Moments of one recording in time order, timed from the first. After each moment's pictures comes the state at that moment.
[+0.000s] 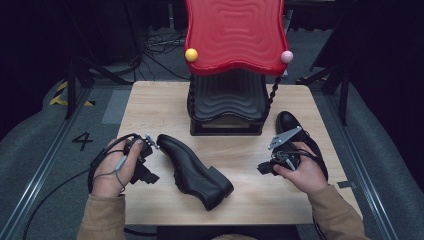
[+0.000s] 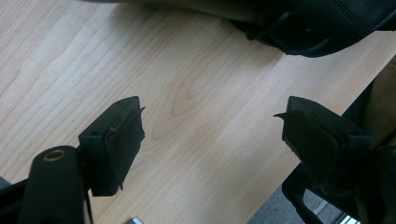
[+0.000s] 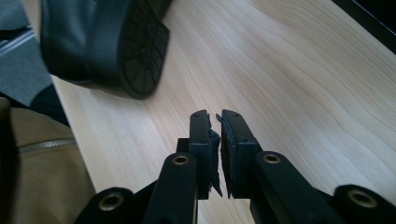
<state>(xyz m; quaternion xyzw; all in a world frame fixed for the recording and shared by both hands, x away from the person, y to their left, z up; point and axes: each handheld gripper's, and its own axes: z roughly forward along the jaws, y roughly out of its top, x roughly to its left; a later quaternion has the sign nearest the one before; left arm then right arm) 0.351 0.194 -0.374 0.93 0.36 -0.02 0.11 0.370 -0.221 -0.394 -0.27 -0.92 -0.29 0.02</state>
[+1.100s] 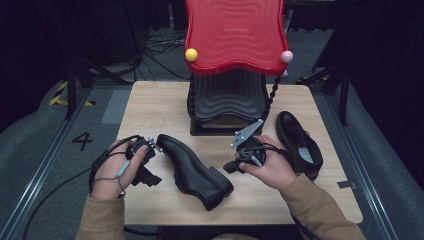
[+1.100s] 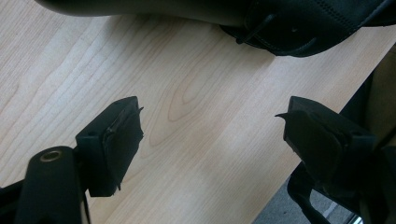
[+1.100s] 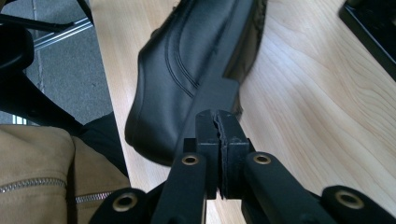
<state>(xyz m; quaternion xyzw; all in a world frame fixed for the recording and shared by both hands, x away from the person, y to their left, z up) 0.346 0.195 -0.373 0.93 0.34 -0.01 0.12 0.366 -0.126 -0.365 -0.18 -0.93 -0.31 0.05</state>
